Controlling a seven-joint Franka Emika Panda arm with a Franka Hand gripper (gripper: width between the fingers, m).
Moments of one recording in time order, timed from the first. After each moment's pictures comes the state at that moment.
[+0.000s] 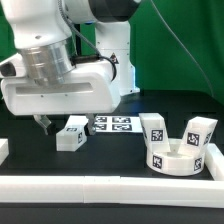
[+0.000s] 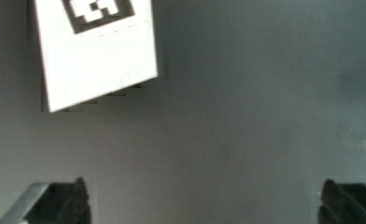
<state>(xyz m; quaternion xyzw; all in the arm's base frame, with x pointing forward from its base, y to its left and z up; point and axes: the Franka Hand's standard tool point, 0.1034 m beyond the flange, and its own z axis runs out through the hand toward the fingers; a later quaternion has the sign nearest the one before) 0.519 -0.117 0.044 -0.97 0.18 0.12 0.08</state>
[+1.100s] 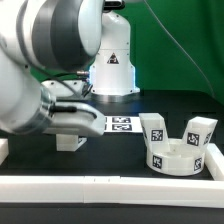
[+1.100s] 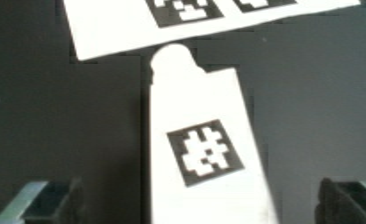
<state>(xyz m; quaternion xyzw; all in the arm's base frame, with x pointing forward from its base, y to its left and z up) 0.469 -0.121 0.019 -0.86 0.17 0.47 0.14</state>
